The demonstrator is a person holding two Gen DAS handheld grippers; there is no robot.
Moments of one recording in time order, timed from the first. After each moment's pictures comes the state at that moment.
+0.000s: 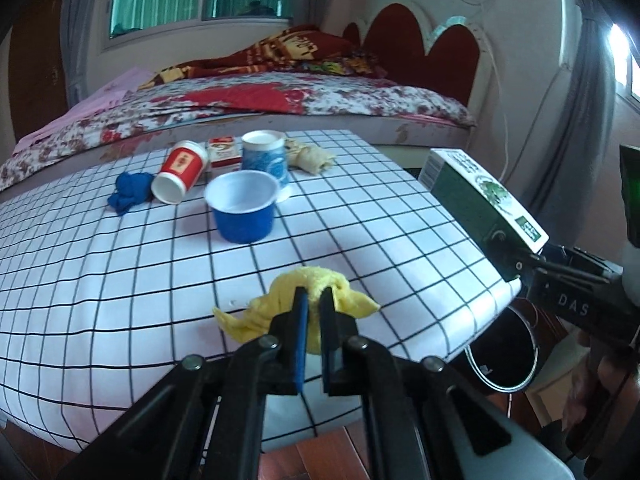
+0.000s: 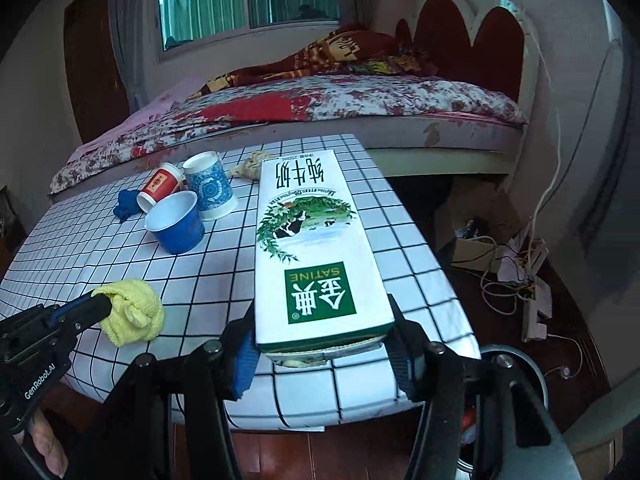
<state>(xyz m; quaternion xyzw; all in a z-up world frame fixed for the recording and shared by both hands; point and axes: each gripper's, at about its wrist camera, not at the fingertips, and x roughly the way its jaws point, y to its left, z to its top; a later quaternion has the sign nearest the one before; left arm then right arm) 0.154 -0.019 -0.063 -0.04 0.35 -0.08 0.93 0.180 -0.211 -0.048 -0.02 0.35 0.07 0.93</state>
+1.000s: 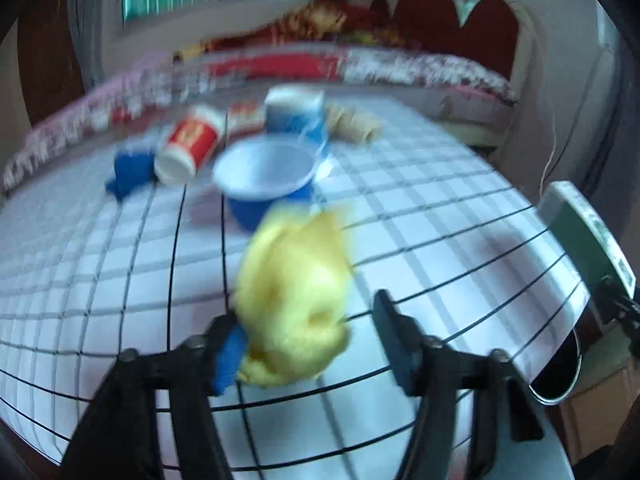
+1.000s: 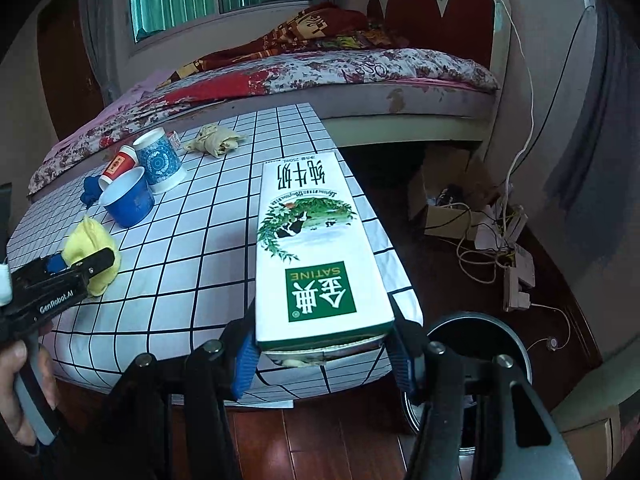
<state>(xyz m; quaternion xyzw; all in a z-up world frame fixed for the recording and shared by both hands) 0.217 -0.004 -0.113 -0.03 0.41 -0.01 0.91 0.181 -0.259 -0.077 -0.01 0.39 0.04 0.92</state>
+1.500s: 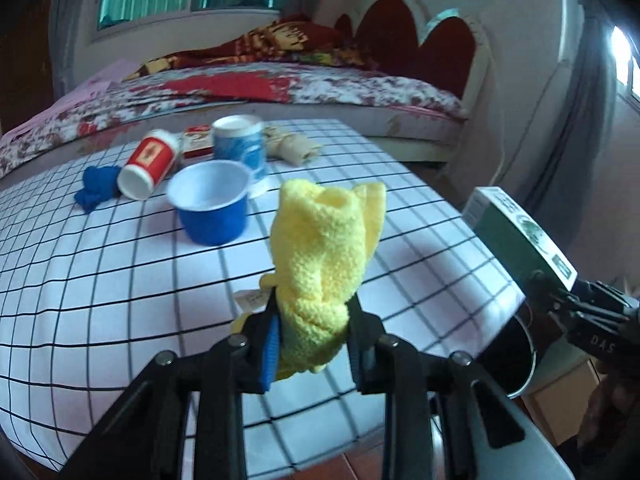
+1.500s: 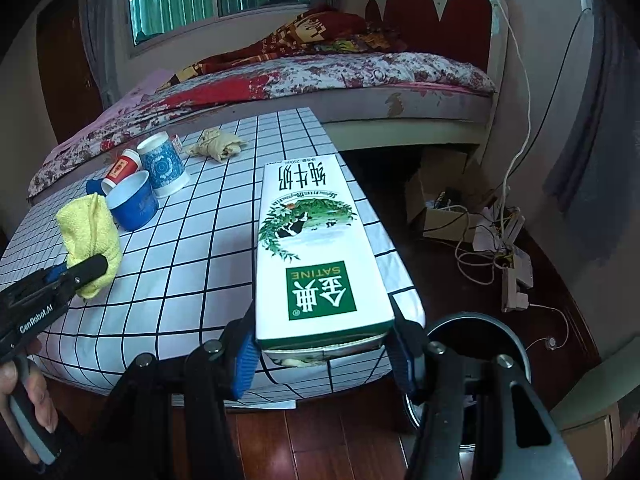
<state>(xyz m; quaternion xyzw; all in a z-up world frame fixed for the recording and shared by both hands) 0.181 -0.037 -0.083 -0.04 0.36 -0.09 0.93 0.170 -0.260 -0.066 -0.01 0.38 0.03 0.92</state>
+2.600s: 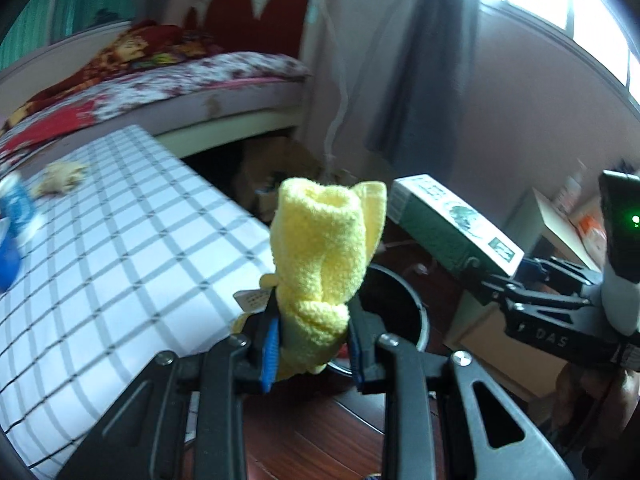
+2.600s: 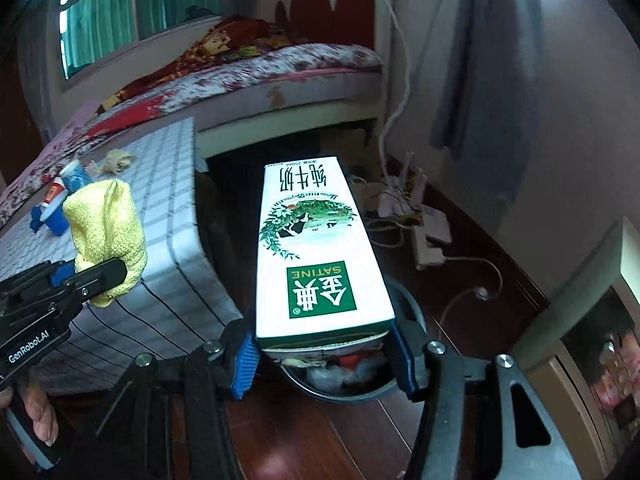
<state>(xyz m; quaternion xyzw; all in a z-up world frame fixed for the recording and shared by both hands) 0.130 -0.252 -0.082 0.03 0.37 -0.31 0.88 0.075 -0.426 -0.075 0.03 0.39 -0.10 0.91</state>
